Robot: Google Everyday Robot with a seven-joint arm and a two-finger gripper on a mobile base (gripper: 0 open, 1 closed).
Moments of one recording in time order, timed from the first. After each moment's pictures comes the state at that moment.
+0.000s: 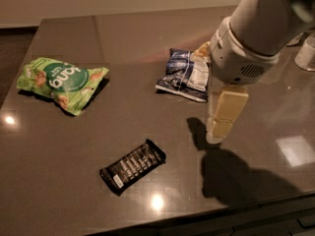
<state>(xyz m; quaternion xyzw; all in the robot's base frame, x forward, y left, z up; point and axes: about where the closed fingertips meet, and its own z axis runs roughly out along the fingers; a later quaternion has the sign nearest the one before) 0.435 -0.094 0.945 -0.73 0.66 0.03 0.18</state>
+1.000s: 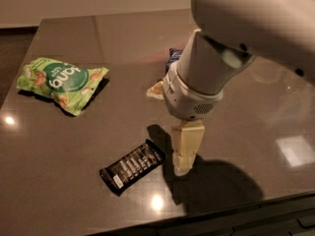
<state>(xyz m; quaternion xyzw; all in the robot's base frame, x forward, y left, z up) 0.405 -0.022 0.884 -0.80 0.58 0.08 0.16</state>
